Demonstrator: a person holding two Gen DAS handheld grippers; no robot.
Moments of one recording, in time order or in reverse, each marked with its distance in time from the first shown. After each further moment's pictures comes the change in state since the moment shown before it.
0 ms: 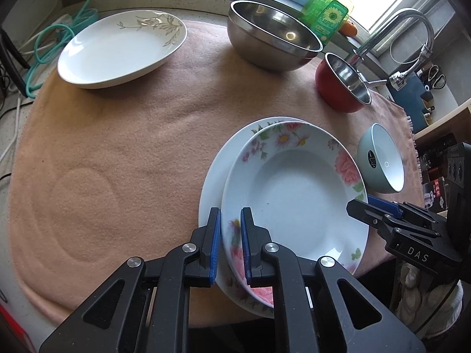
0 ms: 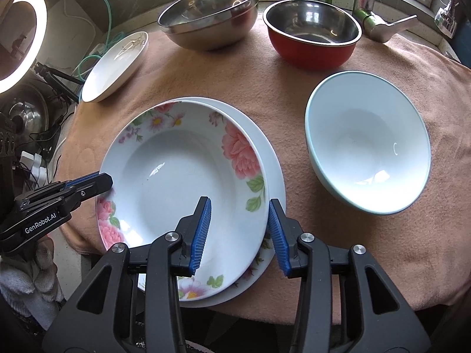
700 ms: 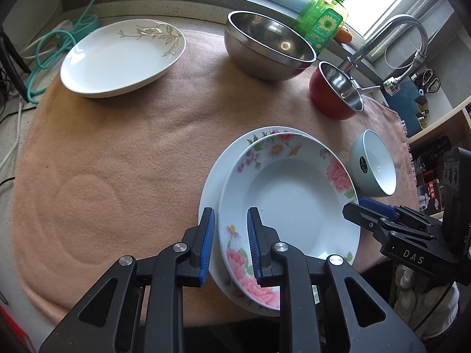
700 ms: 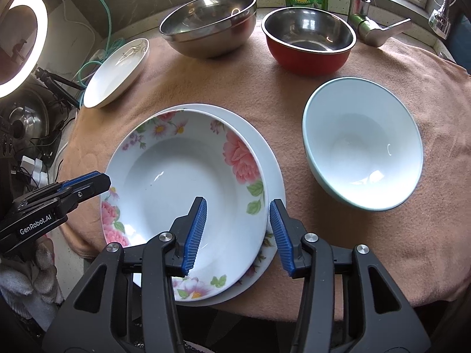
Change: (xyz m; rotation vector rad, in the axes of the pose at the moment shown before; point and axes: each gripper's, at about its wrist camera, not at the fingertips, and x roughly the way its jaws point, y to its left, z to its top) left arm -0.013 0.003 0.001 0.002 -0.033 -0.021; right arm -0.013 0.002 0.001 0.019 -0.040 -0.008
